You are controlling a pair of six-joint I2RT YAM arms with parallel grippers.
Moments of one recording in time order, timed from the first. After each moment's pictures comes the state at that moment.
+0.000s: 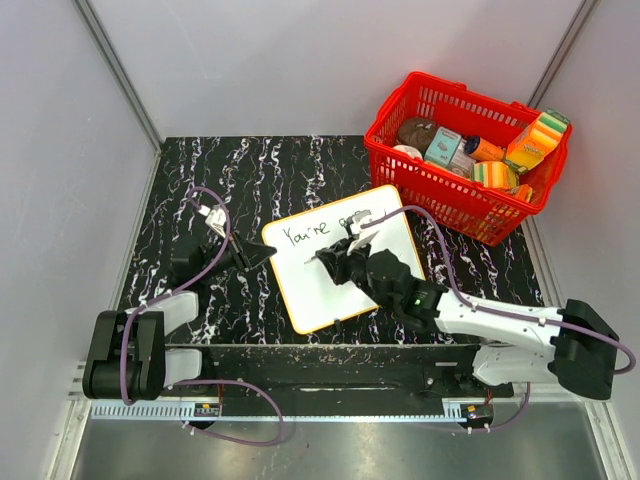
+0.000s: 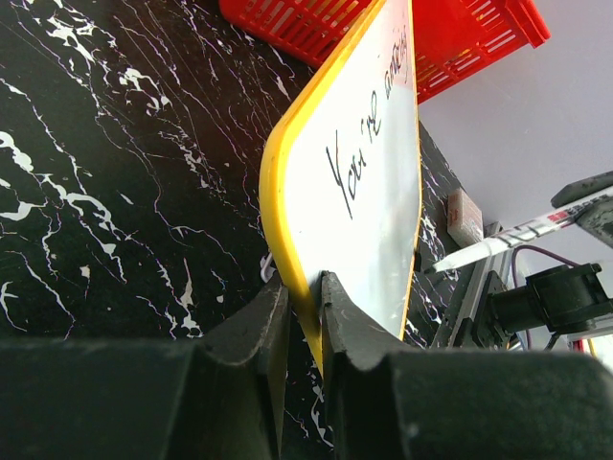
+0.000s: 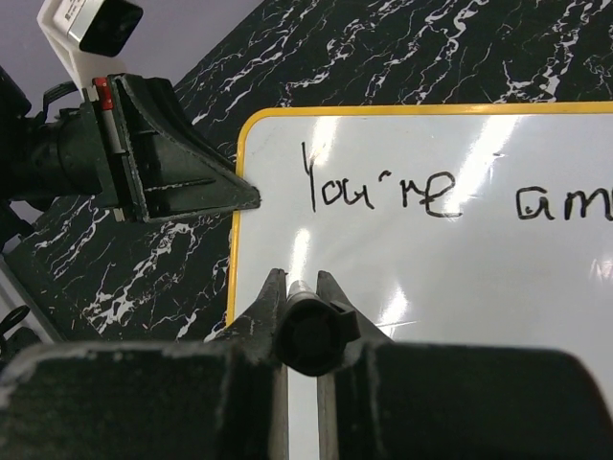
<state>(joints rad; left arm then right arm) -0.02 1.25 0.29 0.82 0.90 -0.61 1.07 1.17 0.70 0.34 0.36 0.35</state>
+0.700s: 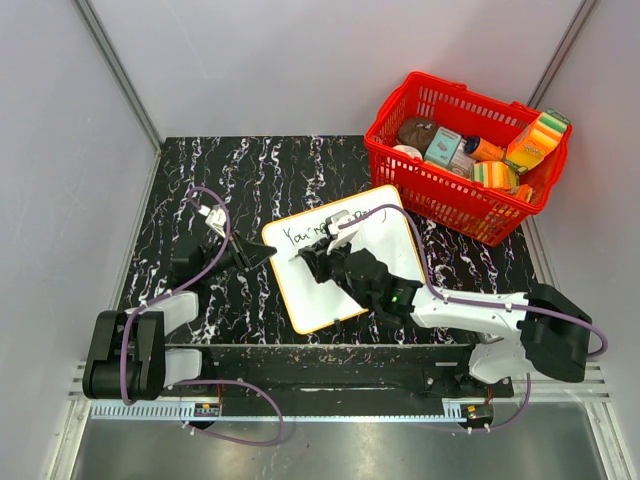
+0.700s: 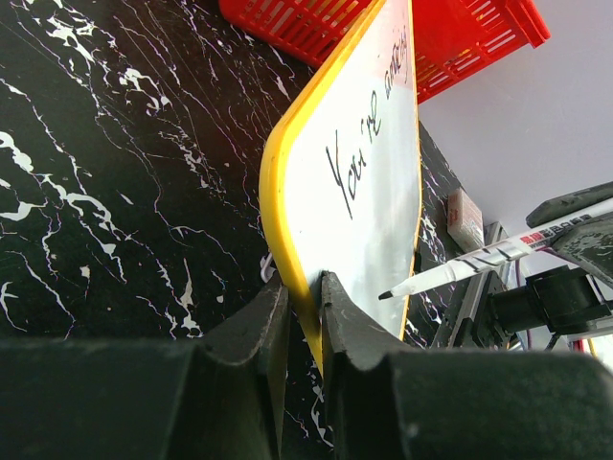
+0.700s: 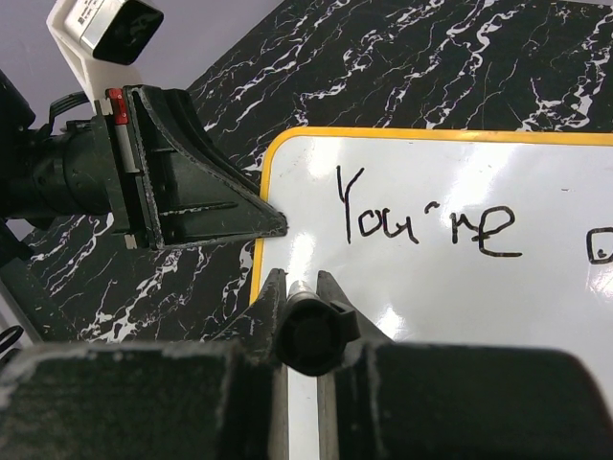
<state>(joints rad) -0.02 1.25 0.29 0.82 0.90 -0.61 1.13 1.37 0.78 0.47 0.41 0.32</state>
